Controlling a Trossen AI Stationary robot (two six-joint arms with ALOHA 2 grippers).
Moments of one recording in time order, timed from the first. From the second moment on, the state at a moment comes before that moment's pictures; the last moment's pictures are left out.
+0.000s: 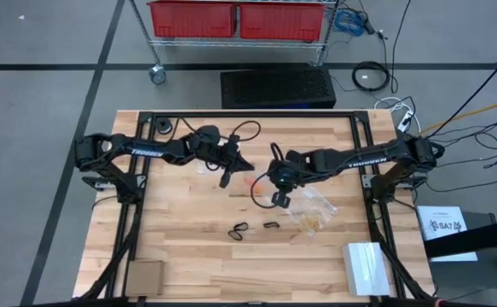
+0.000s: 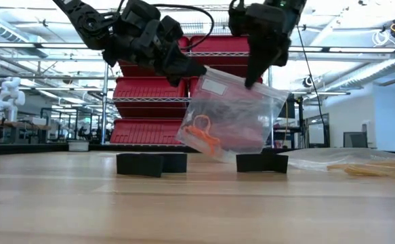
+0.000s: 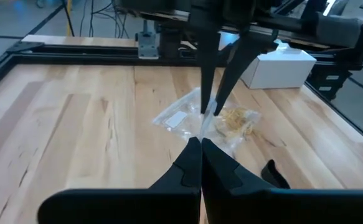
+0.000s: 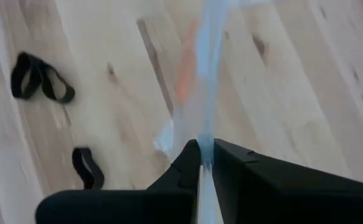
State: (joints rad) left arm 0.32 1.52 0.79 0.41 0.52 0.08; right arm 0.06 1.59 1.27 -0.82 0.16 0.40
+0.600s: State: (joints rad) left arm 0.30 1.52 0.79 0.40 0.55 0.06; right arm 0.11 1.59 1.27 -0.95 0.16 0.47
